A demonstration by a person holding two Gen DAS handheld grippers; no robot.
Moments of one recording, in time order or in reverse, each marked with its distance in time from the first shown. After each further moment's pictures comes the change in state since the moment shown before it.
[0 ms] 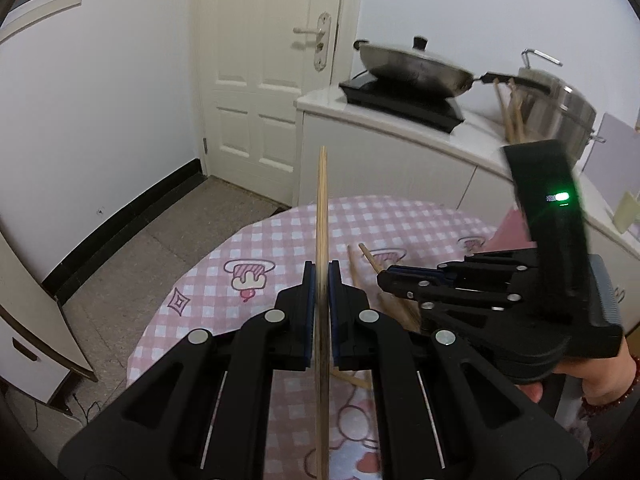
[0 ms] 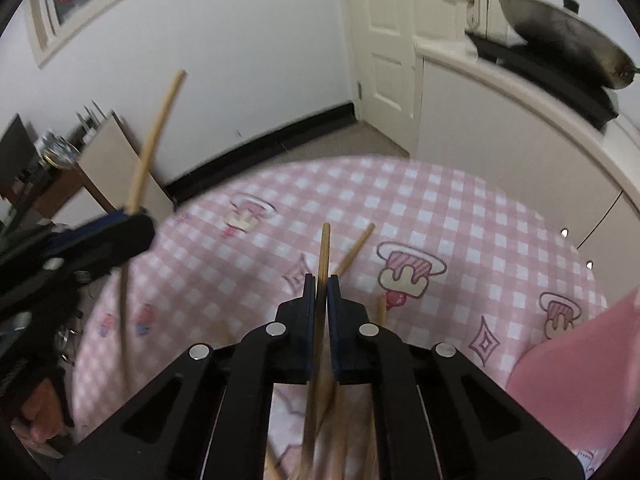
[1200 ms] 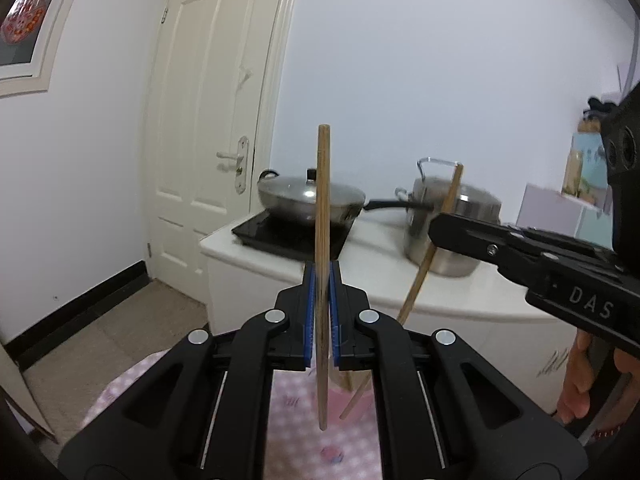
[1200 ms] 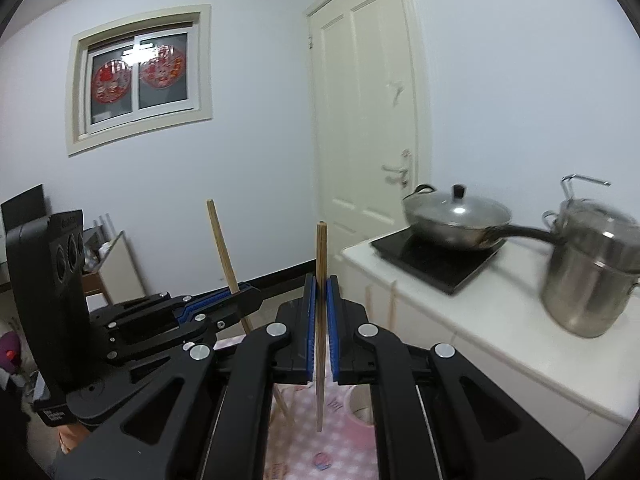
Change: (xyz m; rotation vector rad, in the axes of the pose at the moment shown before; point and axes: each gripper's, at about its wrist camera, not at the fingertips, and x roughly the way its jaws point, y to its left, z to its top) left arm -0.103 -0.148 0.093 0.039 -0.374 -0.181; right arm -0.267 -0.037 0.015 -0.051 -0.530 -0.157
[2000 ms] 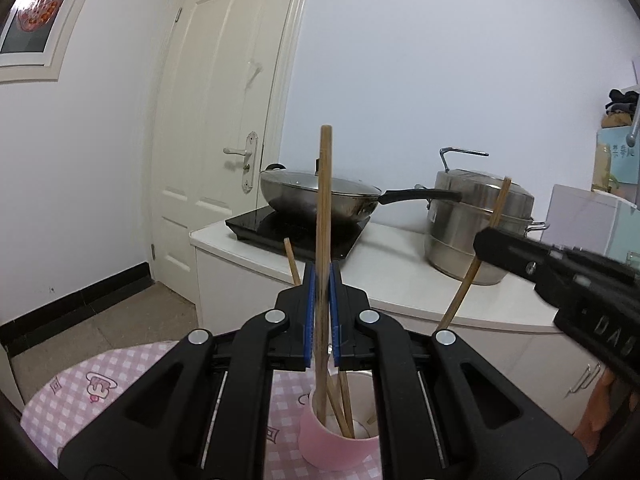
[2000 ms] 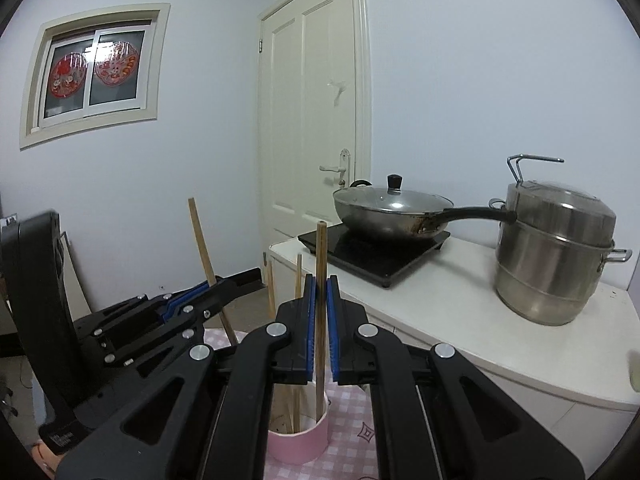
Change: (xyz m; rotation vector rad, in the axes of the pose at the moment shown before) left arm 0.078 -0.017 -0.062 -0.021 -0.057 0.068; right arm 0.028 -0.051 -0.074 -0.006 -0.058 -0.190
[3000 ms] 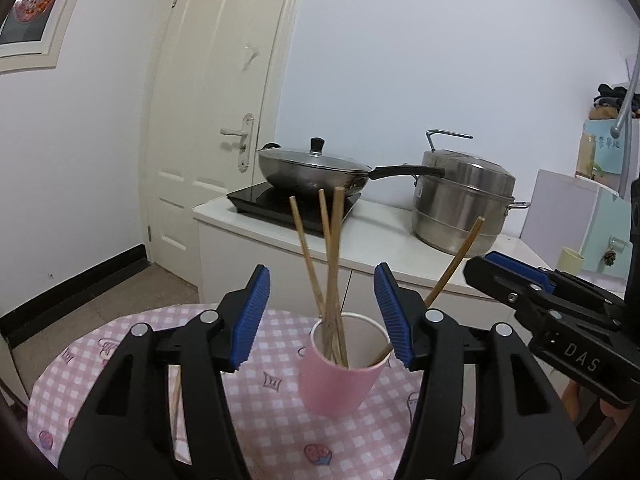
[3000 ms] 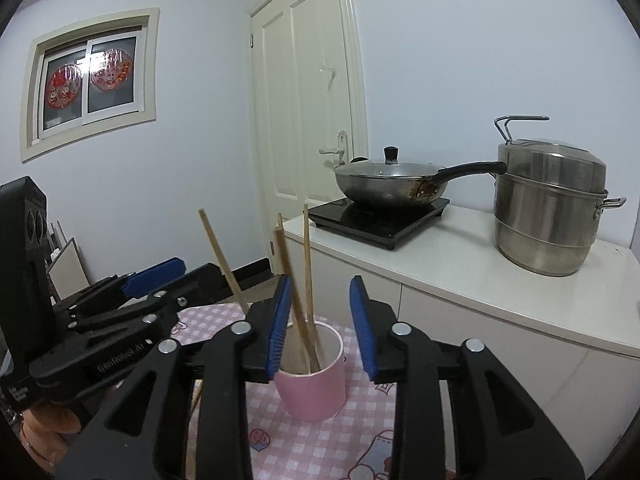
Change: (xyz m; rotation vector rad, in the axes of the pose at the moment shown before) left arm -0.049 0.008 -0.018 -0.004 0.079 -0.027; right arm -0.039 0.002 -0.034 0.089 0.032 0.029
